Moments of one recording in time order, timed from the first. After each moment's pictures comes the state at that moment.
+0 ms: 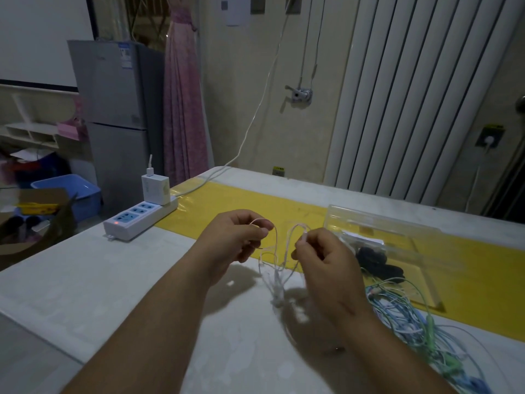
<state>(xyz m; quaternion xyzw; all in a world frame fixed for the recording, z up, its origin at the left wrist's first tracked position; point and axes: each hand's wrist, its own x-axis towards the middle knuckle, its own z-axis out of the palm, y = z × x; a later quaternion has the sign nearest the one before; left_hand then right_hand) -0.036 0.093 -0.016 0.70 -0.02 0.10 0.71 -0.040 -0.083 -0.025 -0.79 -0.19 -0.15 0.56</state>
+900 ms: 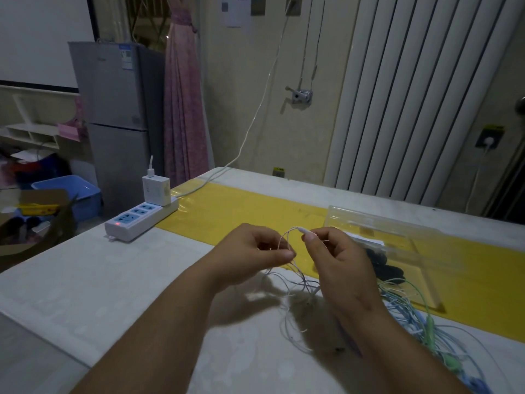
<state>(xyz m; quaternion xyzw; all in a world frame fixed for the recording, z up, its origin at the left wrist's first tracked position) -0.041 0.080 -0.021 0.81 -0.11 0.07 0.57 -0.034 -0.093 -0.023 -0.76 -0.19 -0.14 0.60</state>
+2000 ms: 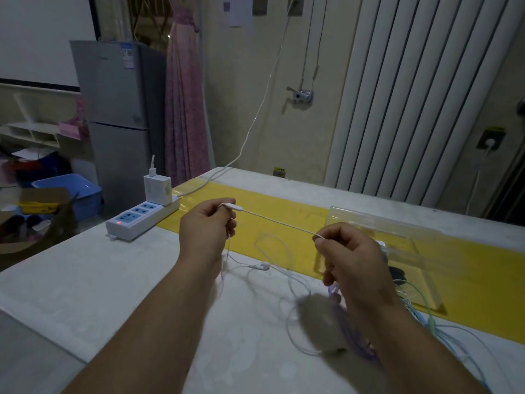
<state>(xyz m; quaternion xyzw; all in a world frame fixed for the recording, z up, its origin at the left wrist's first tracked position) -0.023 0.105 -0.022 0.59 0.15 0.33 0.72 -0.032 -0.101 -0.014 -0.69 -0.19 -0.06 0.69</state>
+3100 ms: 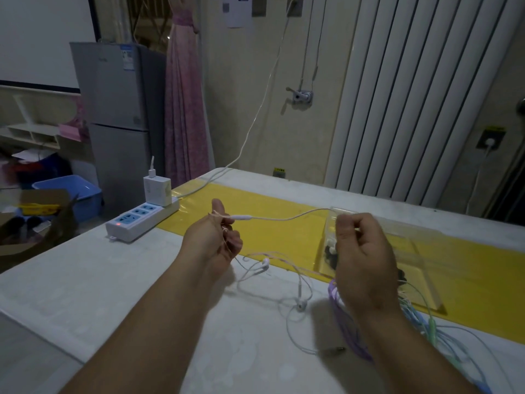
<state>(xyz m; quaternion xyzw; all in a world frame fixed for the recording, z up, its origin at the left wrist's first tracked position) -0.020 0.105 -0.016 0.39 0.20 0.13 0.89 -0.038 -0.098 -0.009 -0.74 -0.14 -0.24 0.61</state>
